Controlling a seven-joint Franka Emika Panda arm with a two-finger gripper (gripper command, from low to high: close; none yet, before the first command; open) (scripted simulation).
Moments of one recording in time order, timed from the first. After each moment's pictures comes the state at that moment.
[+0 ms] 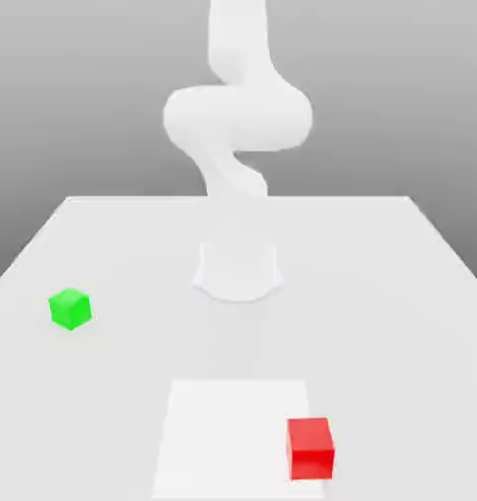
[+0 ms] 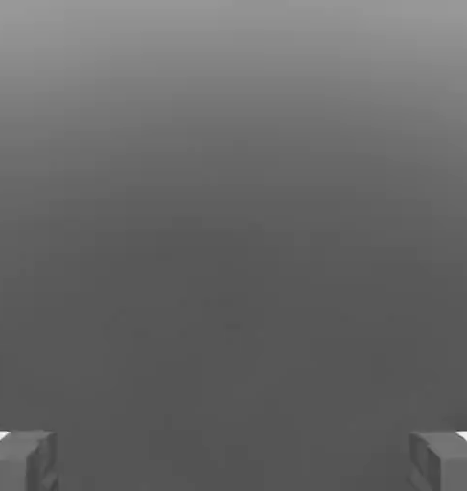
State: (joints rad) arm -0.01 -0.73 0.01 -2.32 0.04 2.33 0.88
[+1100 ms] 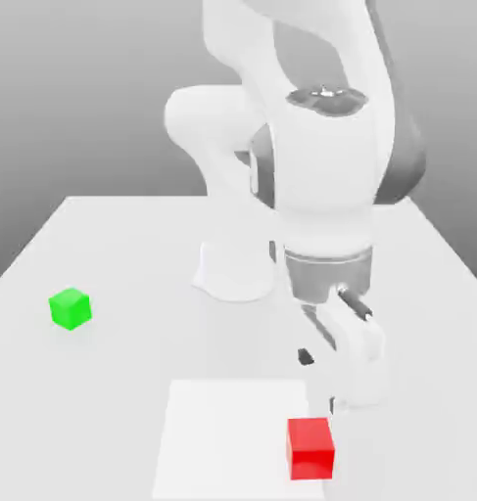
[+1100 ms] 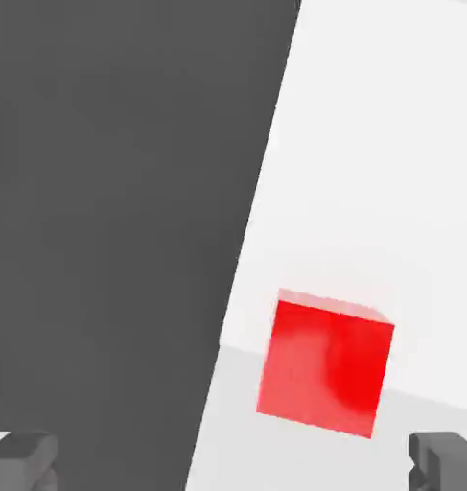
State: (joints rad) arm -0.05 0.12 0.23 -2.53 -0.03 2.69 2.45
